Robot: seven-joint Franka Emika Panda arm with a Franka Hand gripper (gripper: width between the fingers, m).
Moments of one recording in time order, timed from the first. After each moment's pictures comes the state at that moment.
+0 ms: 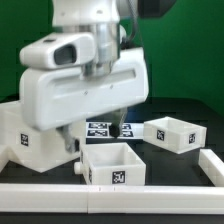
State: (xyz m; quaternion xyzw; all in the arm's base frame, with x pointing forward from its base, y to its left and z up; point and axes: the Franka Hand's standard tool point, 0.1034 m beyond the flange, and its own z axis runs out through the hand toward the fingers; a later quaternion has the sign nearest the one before) arm 0.612 -0.060 0.067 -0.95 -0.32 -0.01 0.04
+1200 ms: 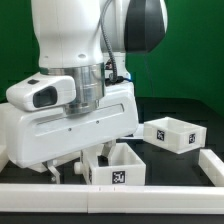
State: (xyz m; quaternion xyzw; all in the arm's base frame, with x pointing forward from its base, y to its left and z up) arm 0.612 -0.075 0.020 -0.96 -0.28 -0.01 0.04
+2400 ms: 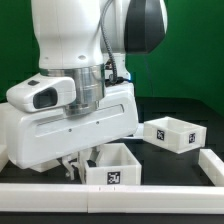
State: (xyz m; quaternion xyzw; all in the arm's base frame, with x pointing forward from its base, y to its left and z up) arm 0.611 -0.075 0.019 -0.96 -0.28 -0.01 0.04
